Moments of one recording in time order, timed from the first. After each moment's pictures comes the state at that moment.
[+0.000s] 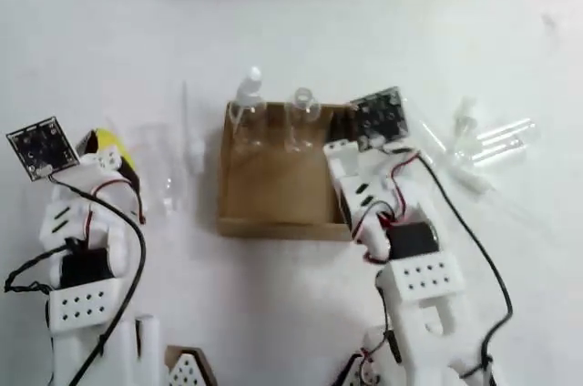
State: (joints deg) left arm -19.4 -63.5 75.5 21.0 13.9; right arm -15.3 -50.9 61.5 22.0 11.6
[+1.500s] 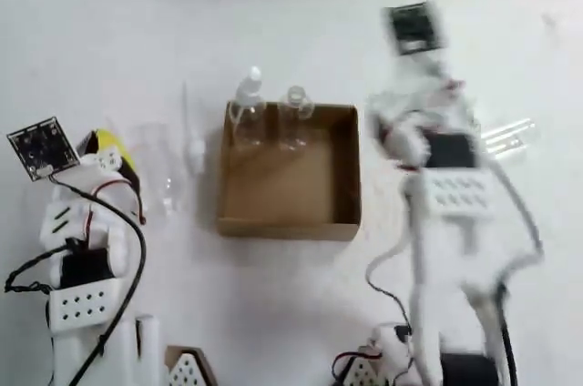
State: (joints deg) left arm -19.4 -63.5 75.8 21.0 13.9; right arm -2.2 -27.4 22.5 54.2 12.0
